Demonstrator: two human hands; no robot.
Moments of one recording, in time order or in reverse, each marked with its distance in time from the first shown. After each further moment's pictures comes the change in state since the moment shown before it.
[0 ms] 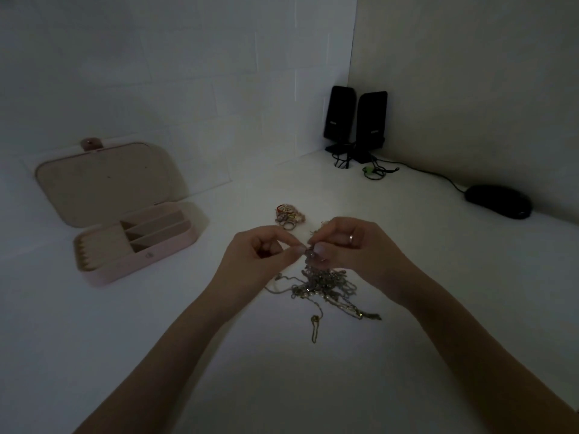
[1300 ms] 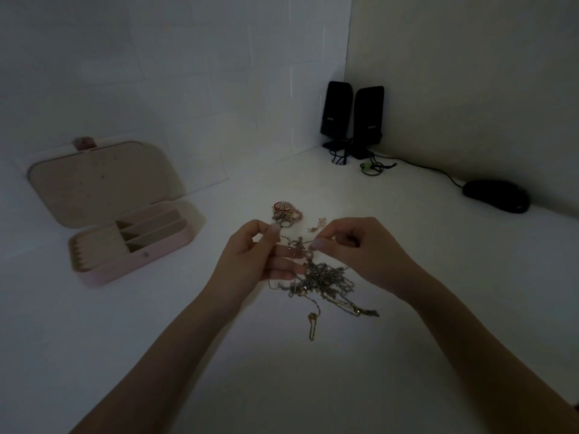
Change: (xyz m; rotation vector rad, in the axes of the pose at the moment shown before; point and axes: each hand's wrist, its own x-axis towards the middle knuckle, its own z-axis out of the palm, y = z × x) left_hand -0.002 0.008 0.008 -0.320 0.033 -0.274; right_hand -0.002 0.000 -0.006 -0.520 0.114 -0.144
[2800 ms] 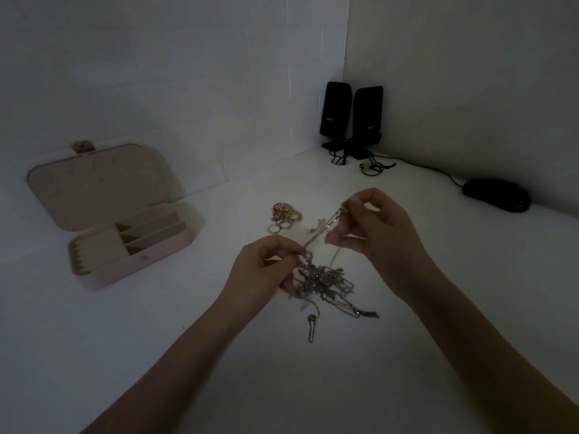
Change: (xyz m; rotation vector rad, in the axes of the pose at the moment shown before) left_hand 0.004 -0.019 0.005 0.273 0.021 0.143; right_hand 0.000 -0.013 -0.006 0.716 0.247 0.167
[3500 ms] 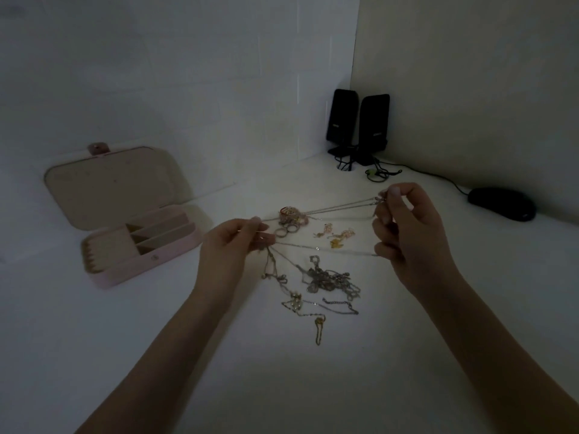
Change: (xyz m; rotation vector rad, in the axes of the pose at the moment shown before) left_hand 0.015 0.005 -0.033 -0.131 0.330 -0.023; right_hand 0.003 -0.010 -0.008 0.119 0.125 -0.027
